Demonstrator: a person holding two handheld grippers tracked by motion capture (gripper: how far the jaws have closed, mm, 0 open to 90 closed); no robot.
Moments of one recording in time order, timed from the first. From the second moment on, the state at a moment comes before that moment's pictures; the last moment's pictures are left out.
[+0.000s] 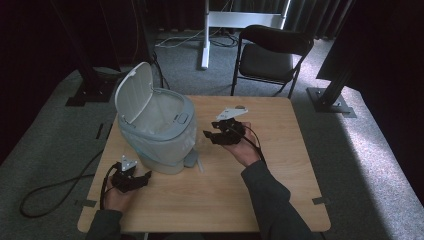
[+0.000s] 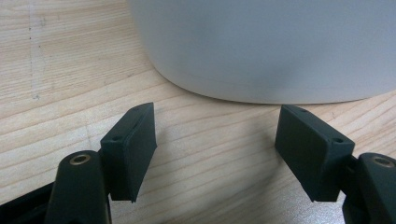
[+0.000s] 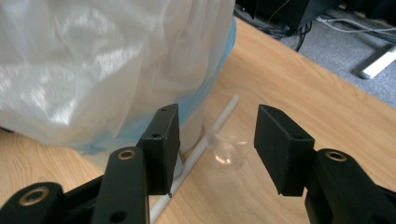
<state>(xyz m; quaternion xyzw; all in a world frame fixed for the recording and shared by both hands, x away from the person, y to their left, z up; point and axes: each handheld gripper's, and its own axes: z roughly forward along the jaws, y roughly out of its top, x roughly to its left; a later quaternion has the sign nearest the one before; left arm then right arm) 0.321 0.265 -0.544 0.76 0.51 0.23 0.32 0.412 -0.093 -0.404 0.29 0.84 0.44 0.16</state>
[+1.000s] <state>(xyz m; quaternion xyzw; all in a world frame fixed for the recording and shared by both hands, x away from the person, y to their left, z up) 0.321 0.265 -0.544 0.76 0.51 0.23 0.32 0.392 -0.047 -0.517 0.28 0.90 0.31 0.12</state>
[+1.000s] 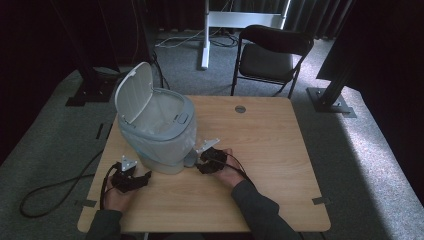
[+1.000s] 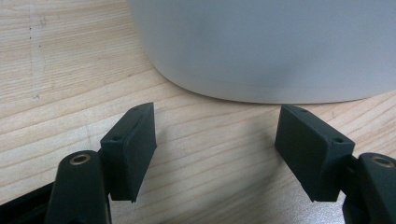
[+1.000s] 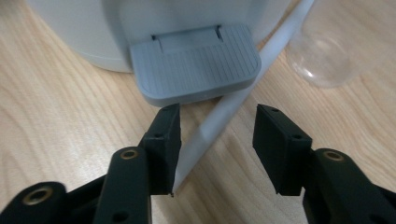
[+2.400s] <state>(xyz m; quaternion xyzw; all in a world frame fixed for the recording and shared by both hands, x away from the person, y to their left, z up) 0.321 0.265 -0.544 0.76 0.51 0.23 0.32 0.394 -0.138 -0.509 0.34 0.89 0.28 0.12</state>
